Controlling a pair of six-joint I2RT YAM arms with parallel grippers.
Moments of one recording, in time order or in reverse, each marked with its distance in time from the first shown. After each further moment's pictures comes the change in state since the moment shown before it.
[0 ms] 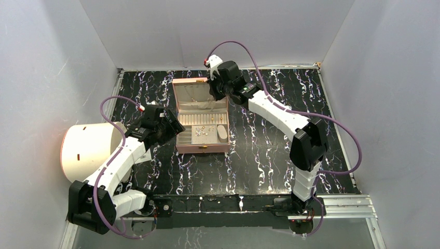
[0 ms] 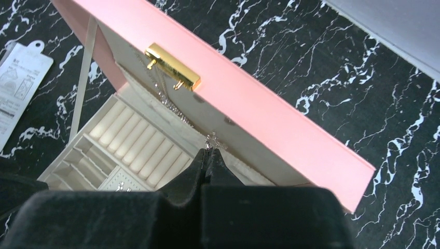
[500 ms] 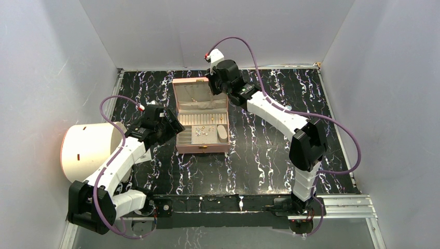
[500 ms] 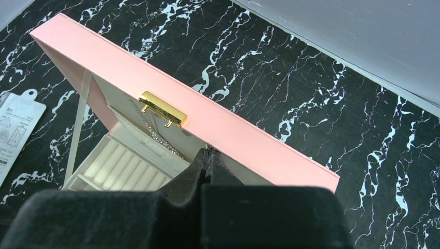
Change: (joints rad) left arm 0.000 0.000 0.000 0.007 -0.009 0.008; right arm 0.011 0.001 -0.003 0.124 0.108 0.026
